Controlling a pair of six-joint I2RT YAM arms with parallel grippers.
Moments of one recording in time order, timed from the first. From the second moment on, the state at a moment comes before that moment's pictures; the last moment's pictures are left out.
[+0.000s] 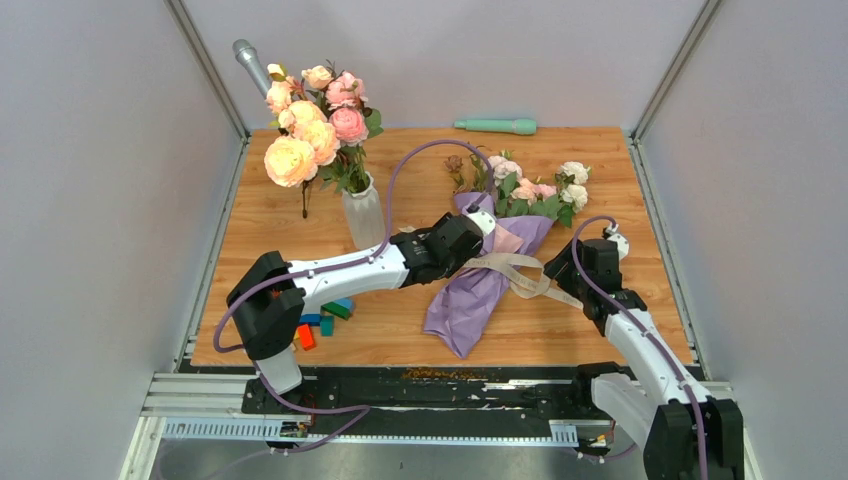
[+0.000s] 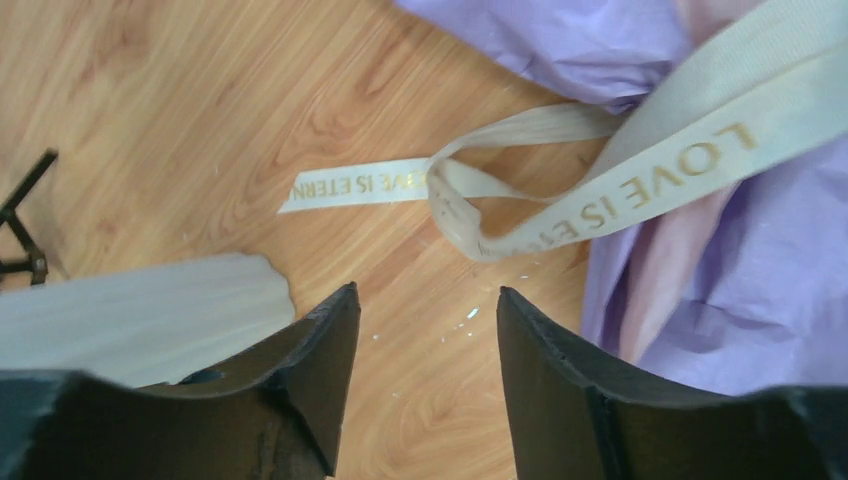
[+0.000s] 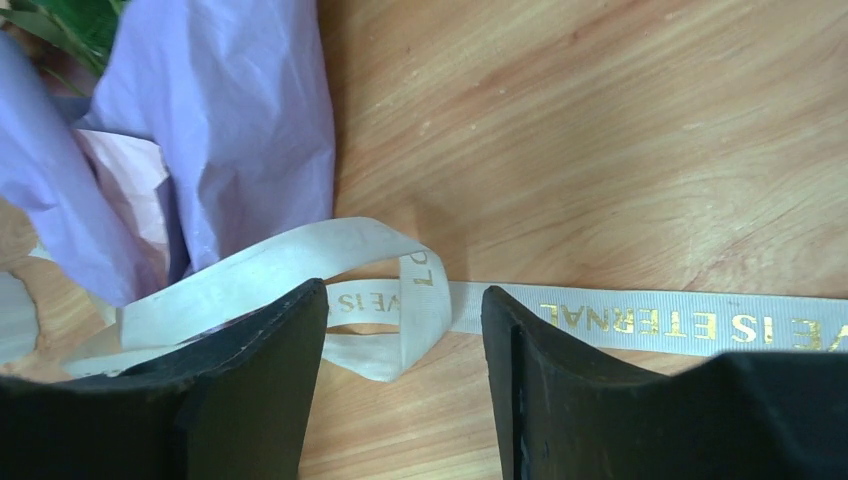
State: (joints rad) left arm -1.03 1.72 1.27 -0.39 -0.53 0.01; right arm 0.10 0.94 0.44 -0.23 0.09 0.70
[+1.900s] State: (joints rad) left arm -1.08 2.01 1.55 -0.34 -0.09 0.23; right arm 0.10 0.85 0.43 -0.15 -0.20 0.48
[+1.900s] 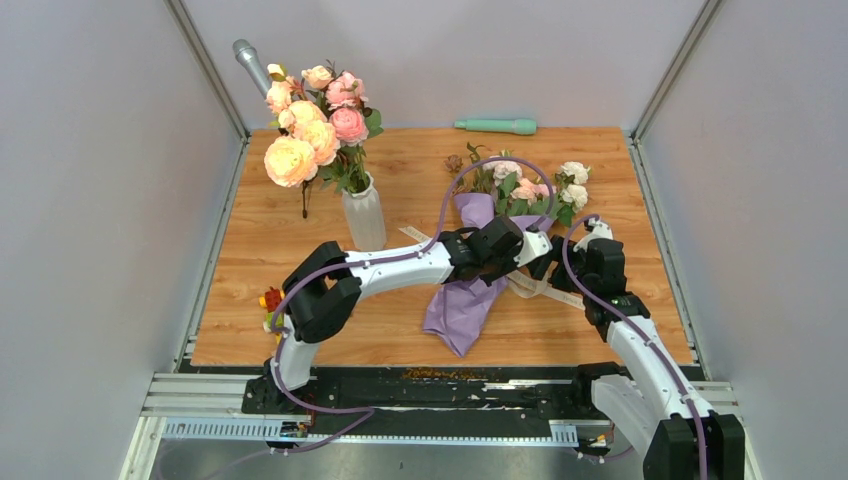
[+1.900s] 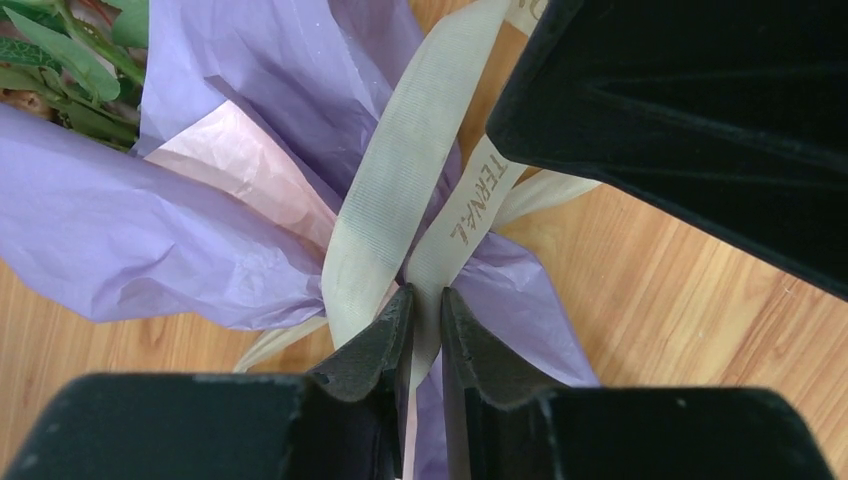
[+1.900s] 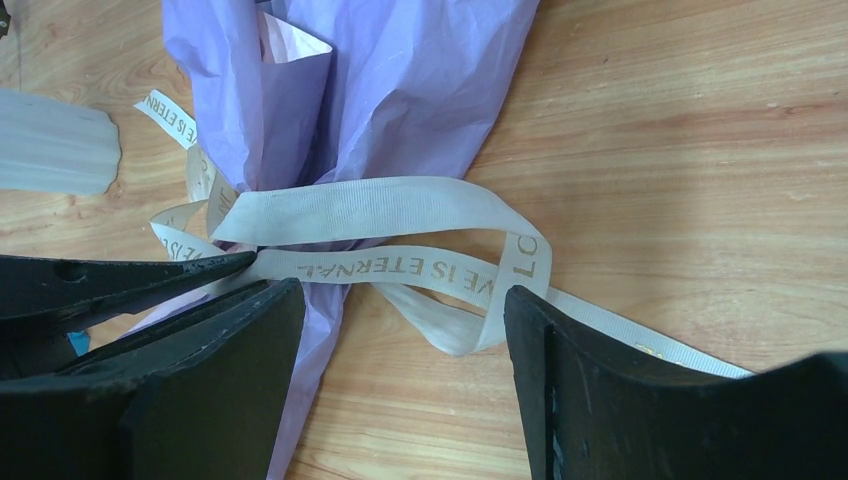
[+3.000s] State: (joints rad) left arm -0.99 1.76 1.38 -0.33 -0.17 0.10; right arm 0.10 0.99 0.54 -0.13 -0.29 0.38
